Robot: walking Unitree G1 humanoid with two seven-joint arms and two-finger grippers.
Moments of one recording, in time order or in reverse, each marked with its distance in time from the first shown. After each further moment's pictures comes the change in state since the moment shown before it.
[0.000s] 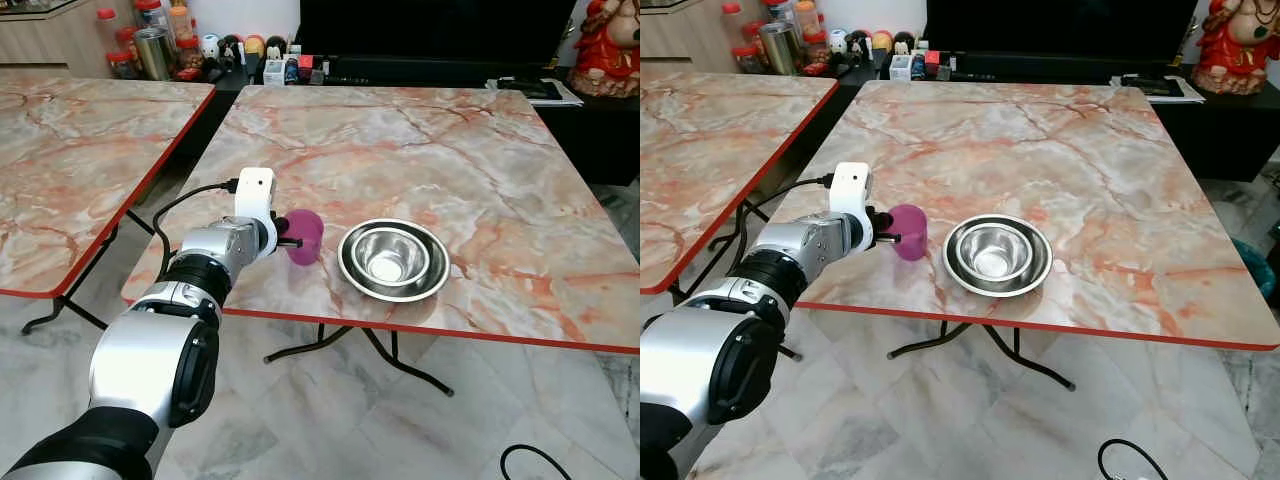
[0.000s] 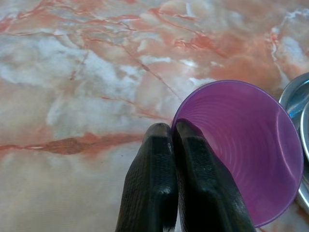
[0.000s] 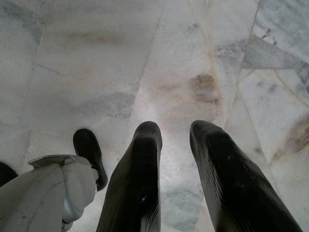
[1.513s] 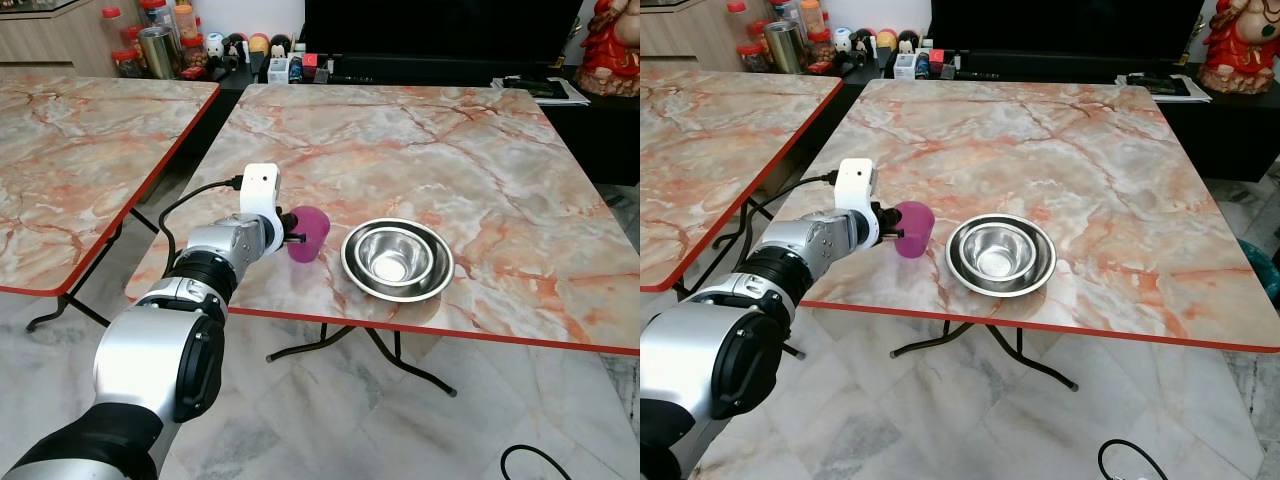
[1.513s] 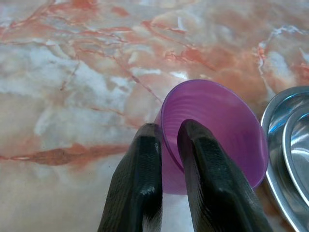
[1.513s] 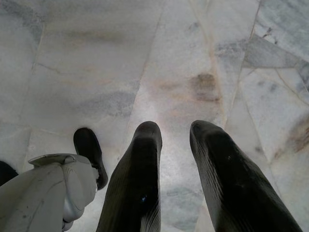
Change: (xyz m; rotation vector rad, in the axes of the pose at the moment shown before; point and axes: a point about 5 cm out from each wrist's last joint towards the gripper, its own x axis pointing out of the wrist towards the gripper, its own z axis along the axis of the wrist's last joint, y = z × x) left arm 0.001 -0.007 0.006 -0.027 -0.035 -0.017; right arm 0.000 0.000 0.000 0.001 0.001 -0.002
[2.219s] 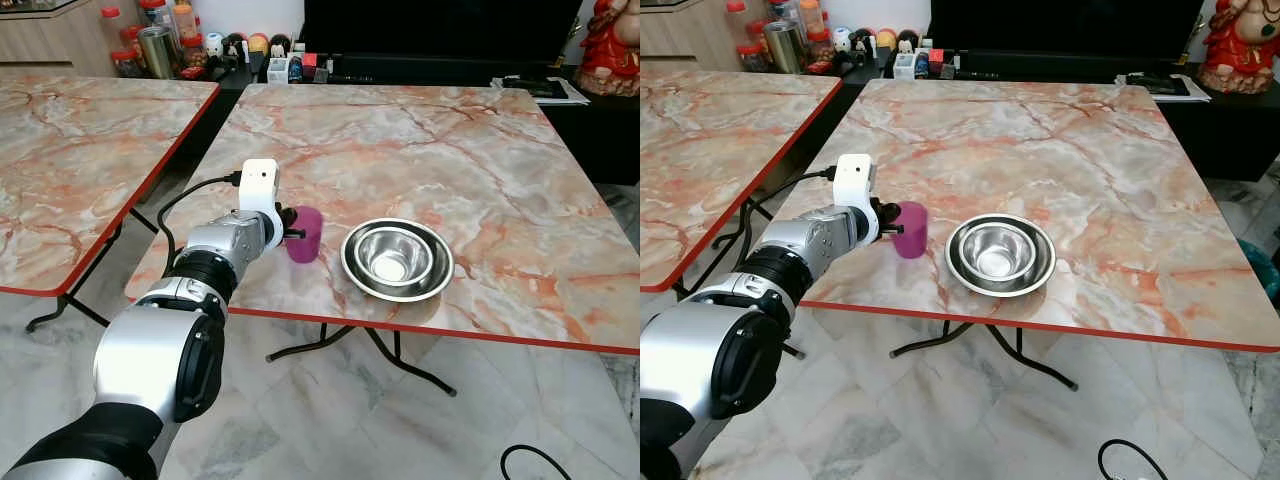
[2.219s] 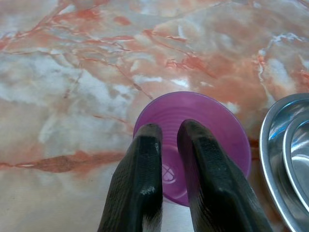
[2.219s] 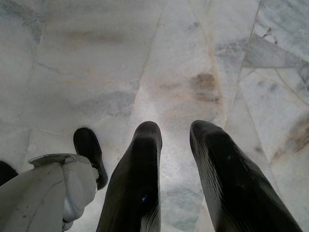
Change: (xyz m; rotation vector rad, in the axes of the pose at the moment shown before) left arm 0.000 0.000 0.003 0.007 -0.025 0.005; right arm 0.000 0.000 0.000 0.000 0.000 0.000
